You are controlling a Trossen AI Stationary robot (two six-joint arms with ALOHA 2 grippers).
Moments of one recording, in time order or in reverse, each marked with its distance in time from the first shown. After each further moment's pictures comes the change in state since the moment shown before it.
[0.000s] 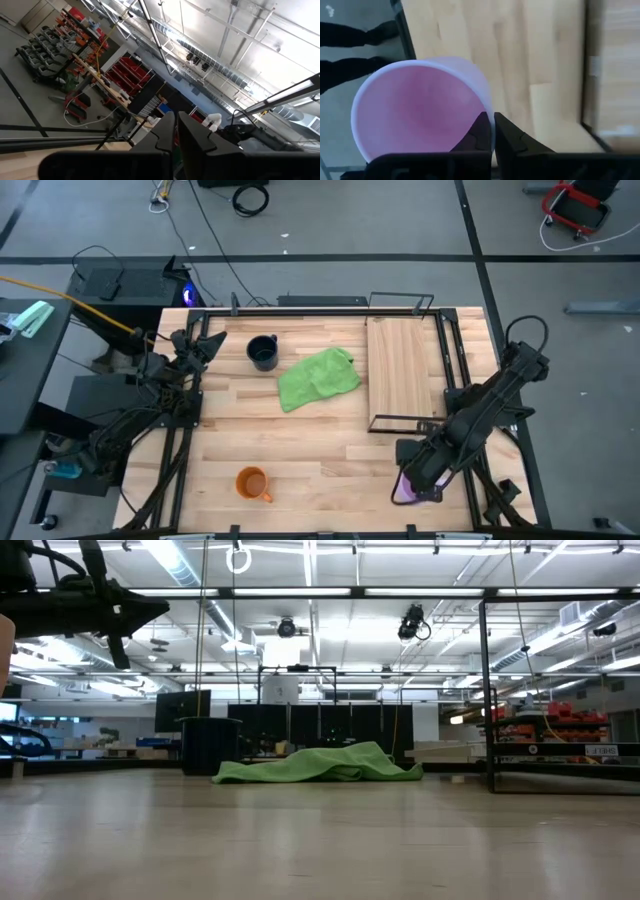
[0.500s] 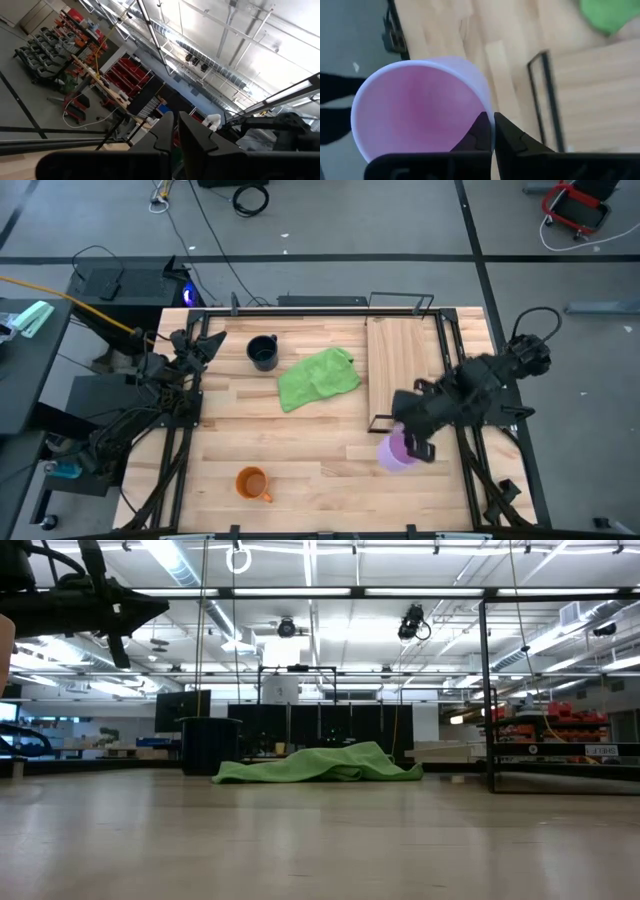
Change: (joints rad) left arm 0.000 0.000 0.000 0.008 0.000 0.000; right arm -0.245 -0.028 0.335 -0.186 0.094 -0.155
